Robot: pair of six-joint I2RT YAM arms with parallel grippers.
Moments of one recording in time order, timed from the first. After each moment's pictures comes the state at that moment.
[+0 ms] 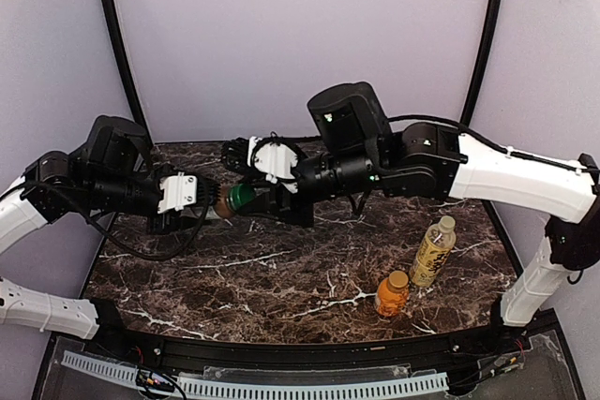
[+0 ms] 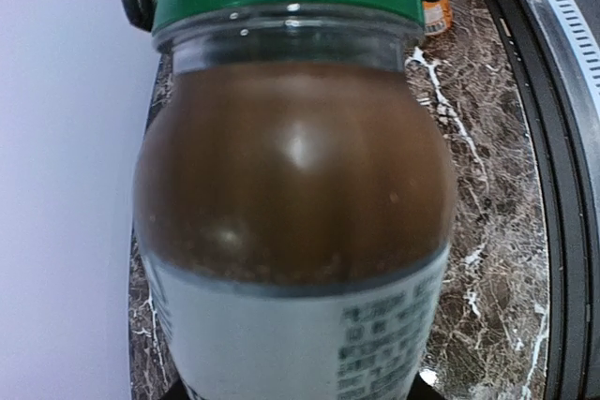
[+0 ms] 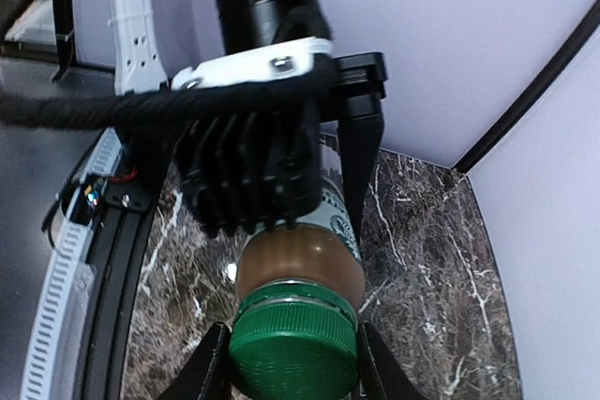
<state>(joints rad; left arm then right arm) -0.87 0.97 1.13 -0.83 0.10 0.83 1.24 1.63 1.65 -0.43 -0.19 -0.41</state>
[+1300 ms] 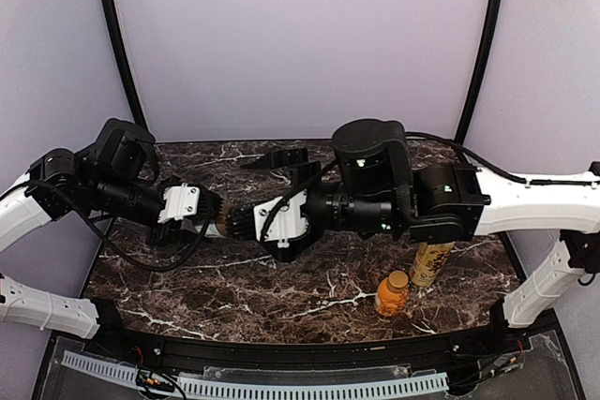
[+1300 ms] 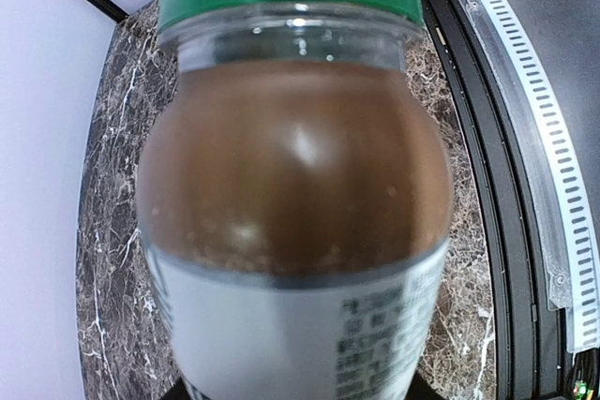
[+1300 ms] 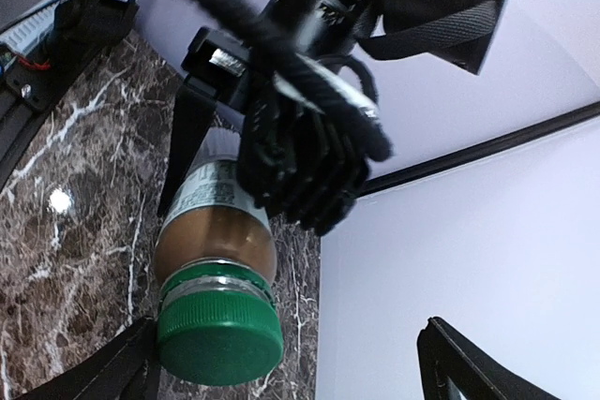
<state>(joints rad) -0.87 1.00 1.15 -0.94 0.24 0.80 1.39 1.51 1.42 -0.20 0.18 -1.02</state>
